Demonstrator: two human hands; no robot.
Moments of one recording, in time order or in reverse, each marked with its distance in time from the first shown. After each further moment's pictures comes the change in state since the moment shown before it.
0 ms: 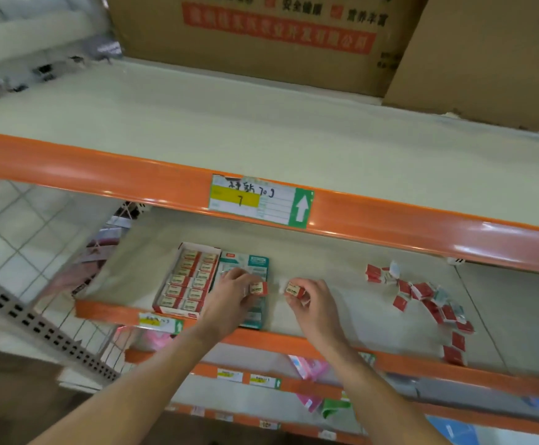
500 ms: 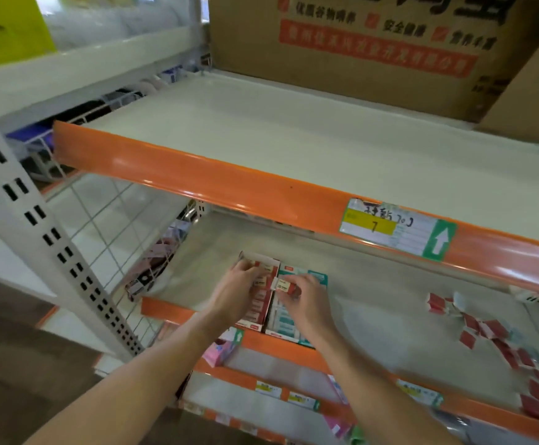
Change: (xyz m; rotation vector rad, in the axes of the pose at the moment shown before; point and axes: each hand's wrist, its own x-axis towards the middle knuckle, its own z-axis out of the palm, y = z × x) left_hand 0.001 -0.088 -0.073 0.093 0.041 -0.077; right_hand 0.035 -0.096 0.107 -0.115 -0.127 -0.075
